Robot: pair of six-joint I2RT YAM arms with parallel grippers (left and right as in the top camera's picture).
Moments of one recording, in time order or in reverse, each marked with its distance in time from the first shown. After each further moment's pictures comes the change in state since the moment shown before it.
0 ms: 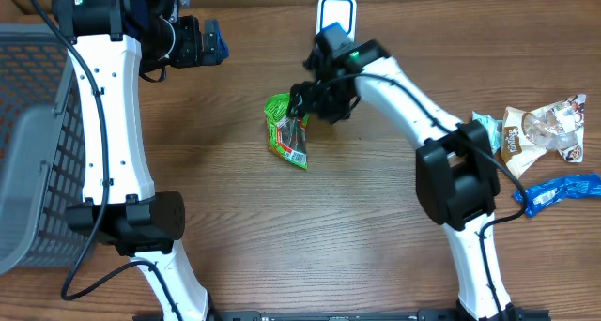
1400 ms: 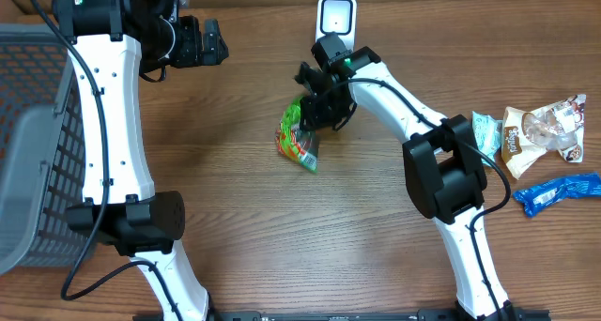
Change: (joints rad) left arm 0.000 0.000 0.000 0.000 0.000 0.000; right arm 0.032 0.085 0.008 -0.090 0.037 -0.091
